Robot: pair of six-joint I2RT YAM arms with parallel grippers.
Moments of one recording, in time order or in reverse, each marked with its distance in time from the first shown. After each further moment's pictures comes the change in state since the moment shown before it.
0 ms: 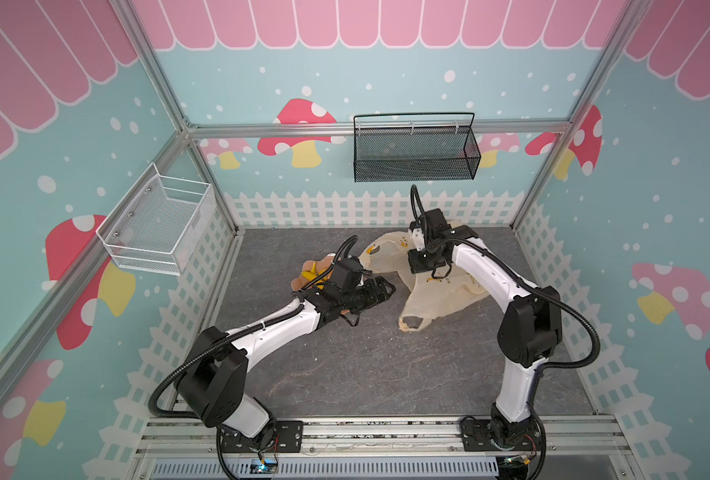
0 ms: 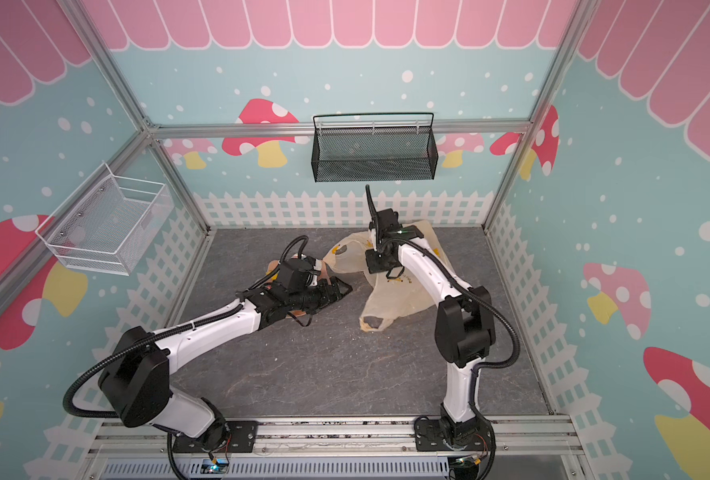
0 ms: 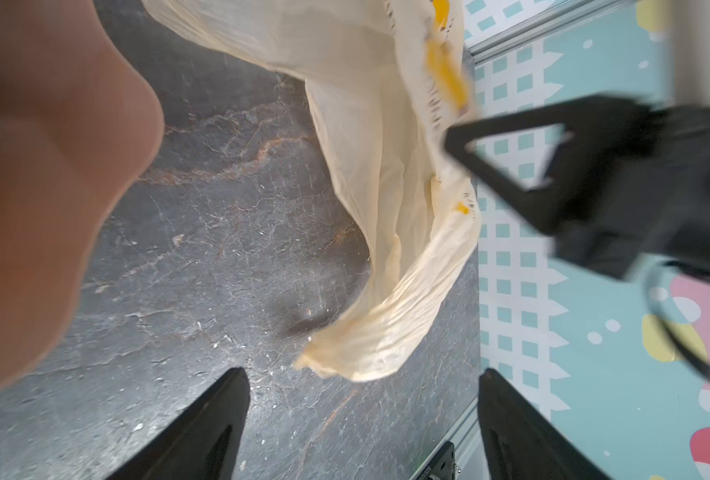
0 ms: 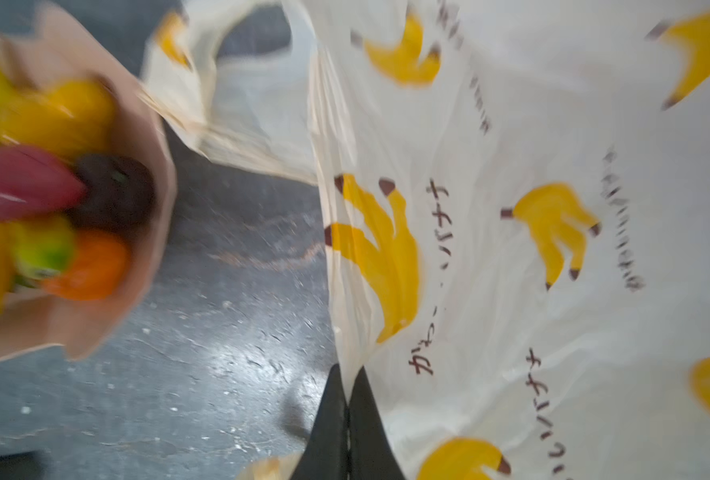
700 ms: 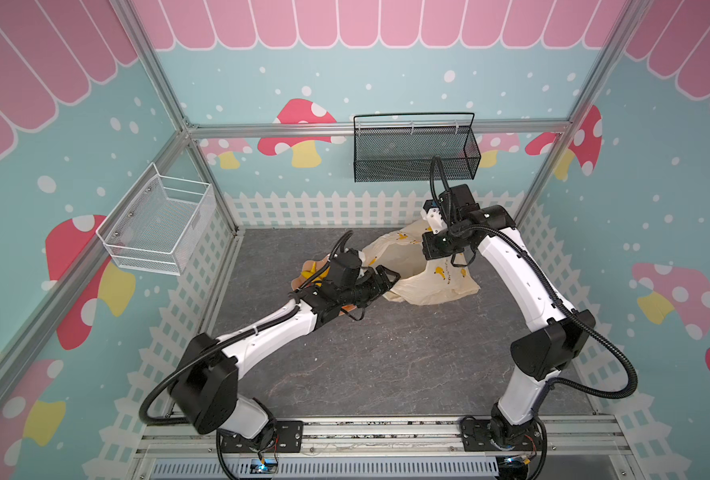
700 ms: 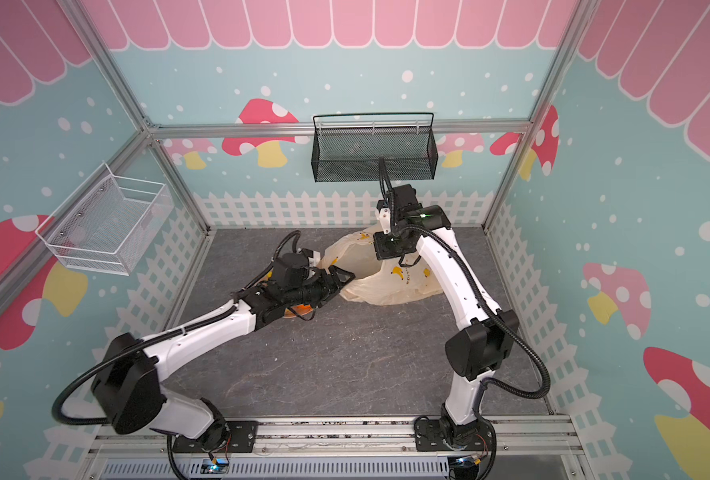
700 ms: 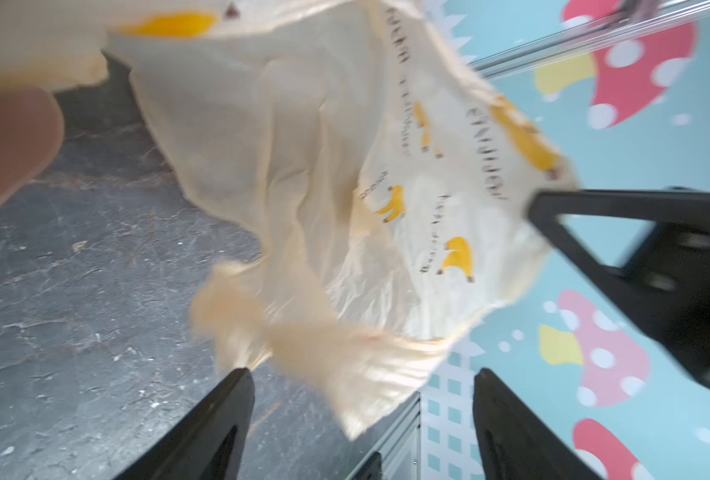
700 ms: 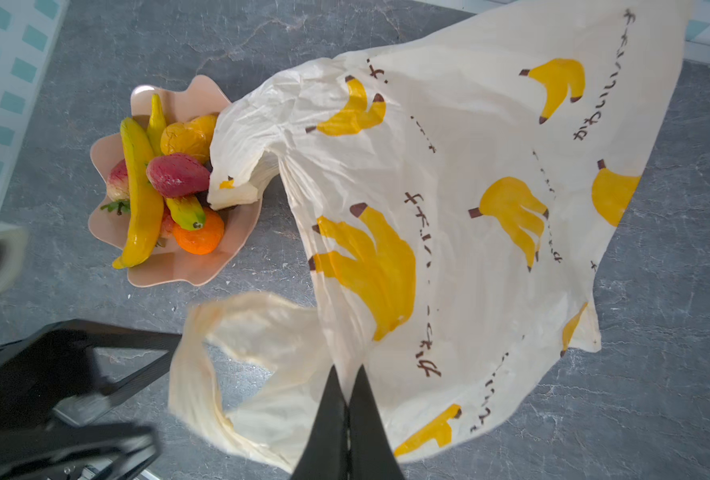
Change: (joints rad) left arm -0.002 -0.129 0.016 0.070 -0.004 -0.137; right arm -0.023 -0.123 0.172 -0.270 -0.064 -0.016
